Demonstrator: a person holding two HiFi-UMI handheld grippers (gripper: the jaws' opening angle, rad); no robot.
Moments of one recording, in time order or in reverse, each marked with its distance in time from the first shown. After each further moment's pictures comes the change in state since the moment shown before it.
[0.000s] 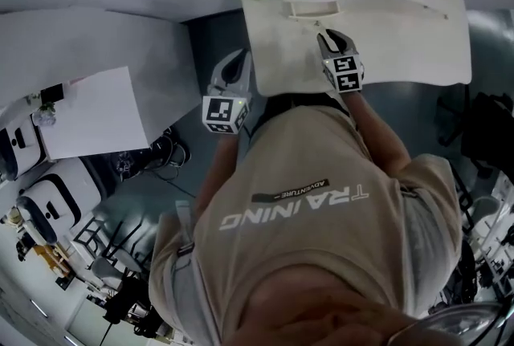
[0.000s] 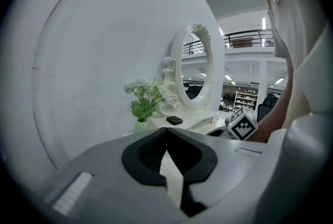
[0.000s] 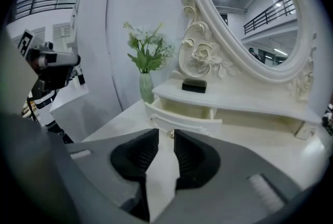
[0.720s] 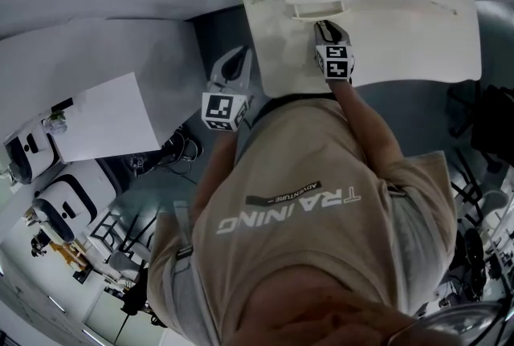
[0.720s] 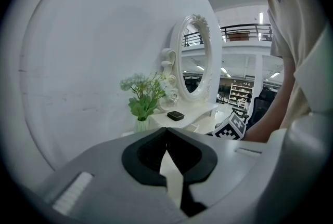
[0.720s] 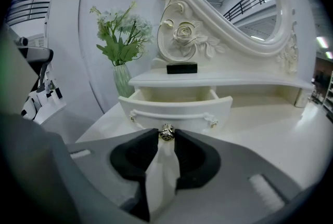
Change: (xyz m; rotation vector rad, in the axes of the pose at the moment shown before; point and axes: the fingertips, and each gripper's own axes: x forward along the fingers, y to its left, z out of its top) left arm 0.032 0.017 0.001 0.036 0.087 -0.049; right arm 0.065 -0.020 -0.017 0.205 -0.004 -0.128
